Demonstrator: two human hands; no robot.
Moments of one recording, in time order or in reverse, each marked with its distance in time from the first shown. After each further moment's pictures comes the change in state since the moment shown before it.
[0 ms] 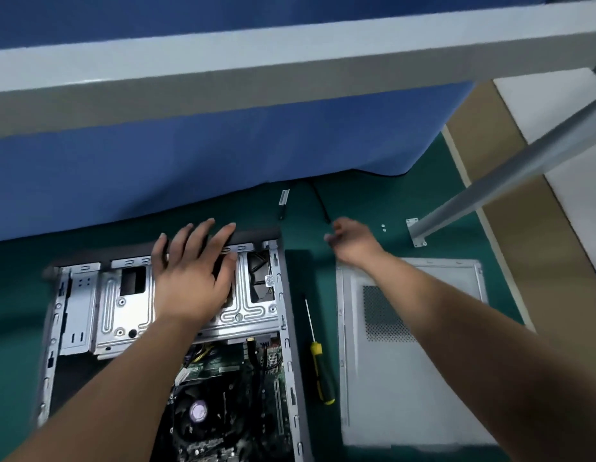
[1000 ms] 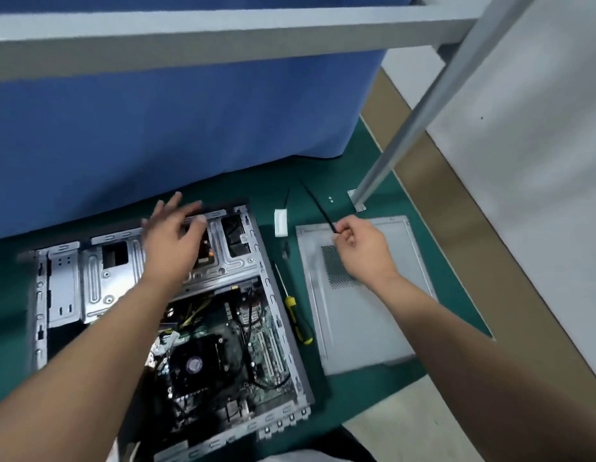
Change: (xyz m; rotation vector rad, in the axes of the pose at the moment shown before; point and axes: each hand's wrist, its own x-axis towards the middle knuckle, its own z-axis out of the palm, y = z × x) left_hand -0.017 0.011 -0.062 -0.876 -0.153 -0.119; right_hand -0.193 0.034 -0.008 0.218 0.475 -0.073
